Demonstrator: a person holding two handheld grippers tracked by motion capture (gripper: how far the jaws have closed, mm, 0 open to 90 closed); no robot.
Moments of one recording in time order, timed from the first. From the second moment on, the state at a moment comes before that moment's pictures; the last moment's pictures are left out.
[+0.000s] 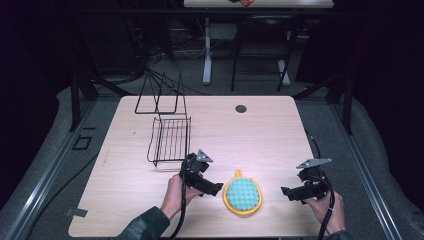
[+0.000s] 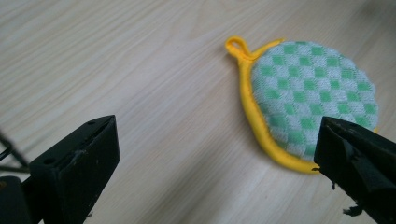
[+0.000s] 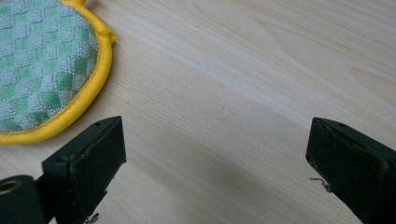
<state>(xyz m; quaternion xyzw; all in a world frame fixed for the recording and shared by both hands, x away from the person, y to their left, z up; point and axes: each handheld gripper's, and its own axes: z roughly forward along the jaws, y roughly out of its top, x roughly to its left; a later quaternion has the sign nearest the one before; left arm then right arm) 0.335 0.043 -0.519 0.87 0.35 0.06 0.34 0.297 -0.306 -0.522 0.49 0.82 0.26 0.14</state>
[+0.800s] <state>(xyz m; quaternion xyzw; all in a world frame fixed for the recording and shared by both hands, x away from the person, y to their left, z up) 0.336 -0.006 -0.552 0.89 0.33 -0.01 0.31 0.296 -0.305 -0.520 0.49 0.82 0.27 0.14</state>
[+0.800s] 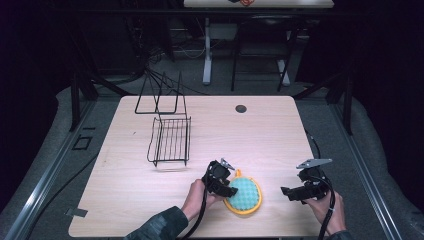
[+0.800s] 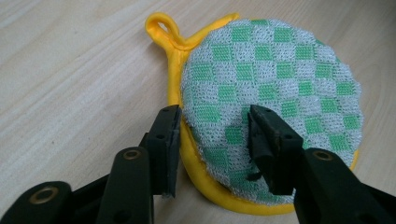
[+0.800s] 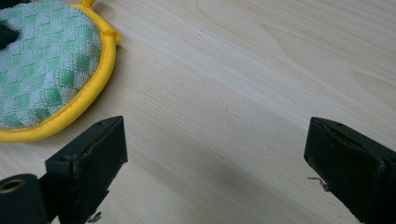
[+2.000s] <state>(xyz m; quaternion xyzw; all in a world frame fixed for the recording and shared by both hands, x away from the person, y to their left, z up) 0.323 -0.007 -0.539 0.89 0.29 0.06 0.34 0.294 -0.305 -0.518 0.48 0.82 0.27 0.15</state>
